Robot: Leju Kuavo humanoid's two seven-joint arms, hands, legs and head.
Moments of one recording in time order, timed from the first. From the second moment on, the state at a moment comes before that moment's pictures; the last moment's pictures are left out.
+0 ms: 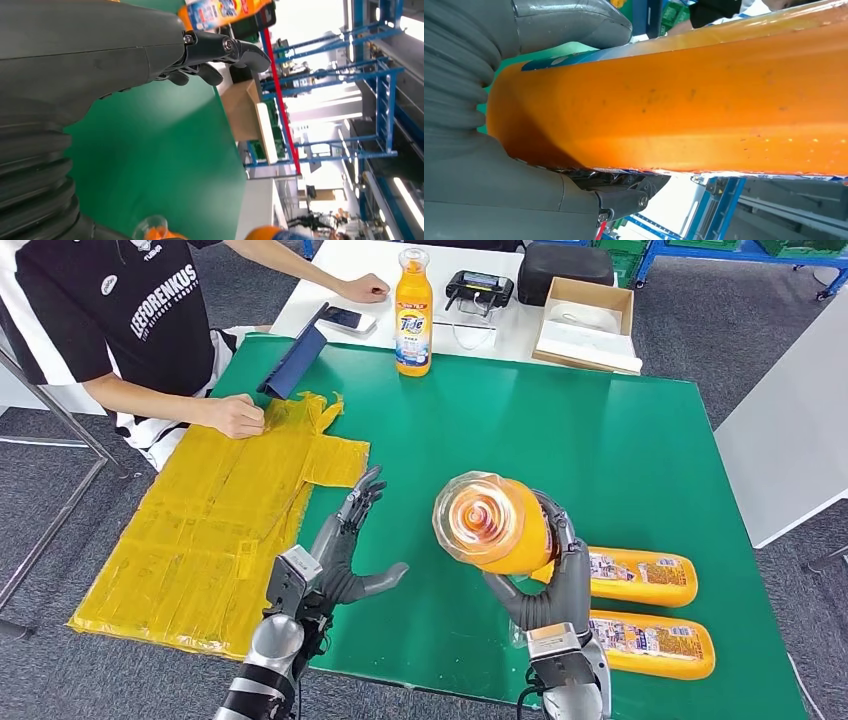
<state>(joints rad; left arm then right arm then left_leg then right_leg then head) -0.13 -0.32 -0.07 -1.32 -0.31 -0.21 -0.65 0.03 0.29 0.16 -1.60 0.40 -0.16 -0.63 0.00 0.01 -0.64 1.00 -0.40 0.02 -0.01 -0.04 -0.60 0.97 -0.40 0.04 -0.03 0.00</state>
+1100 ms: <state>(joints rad) -0.09 -0.30 -0.26 -1.43 -0.19 -0.27 -0.62 -0.06 0.34 0.30 -1.21 0.43 -0.05 -0.63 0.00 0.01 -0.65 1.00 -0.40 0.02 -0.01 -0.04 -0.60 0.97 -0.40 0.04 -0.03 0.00</state>
